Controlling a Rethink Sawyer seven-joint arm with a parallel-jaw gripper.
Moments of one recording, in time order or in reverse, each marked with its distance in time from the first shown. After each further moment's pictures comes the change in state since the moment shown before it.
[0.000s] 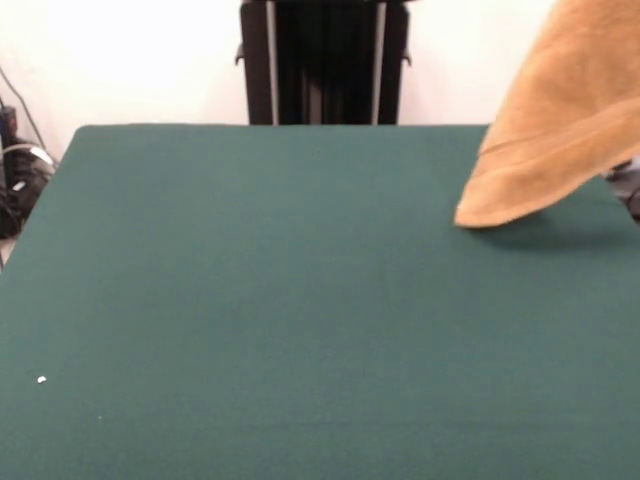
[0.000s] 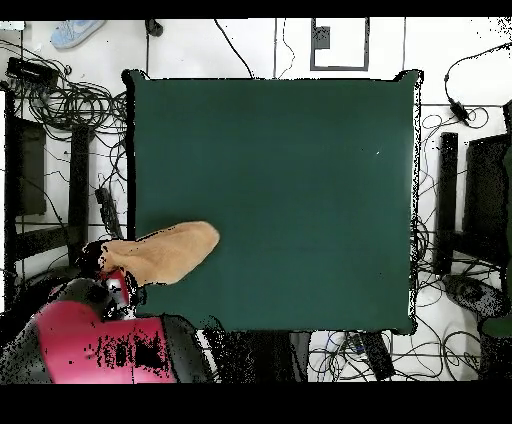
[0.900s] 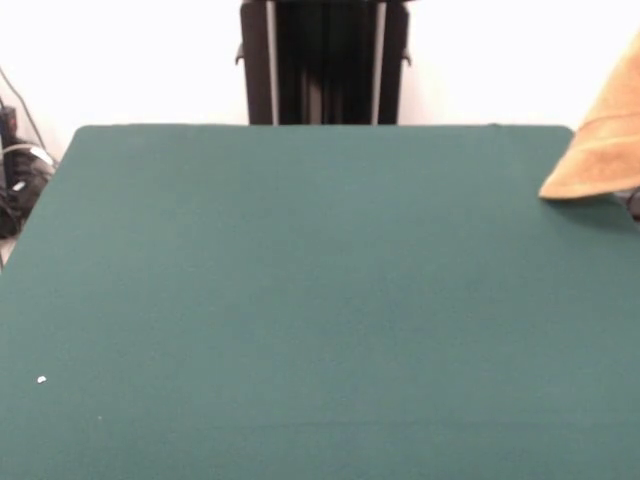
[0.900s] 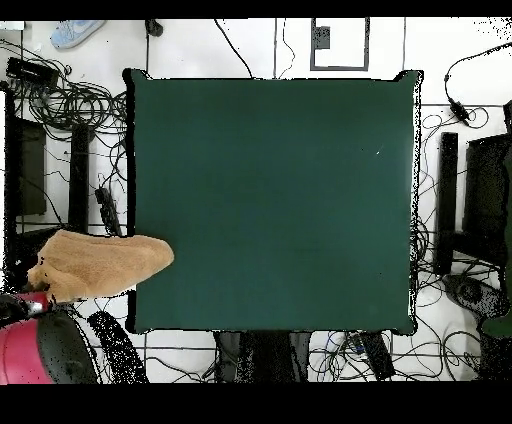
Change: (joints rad) arm 0.199 0.105 -0.011 -0.133 0.017 0.000 0.520
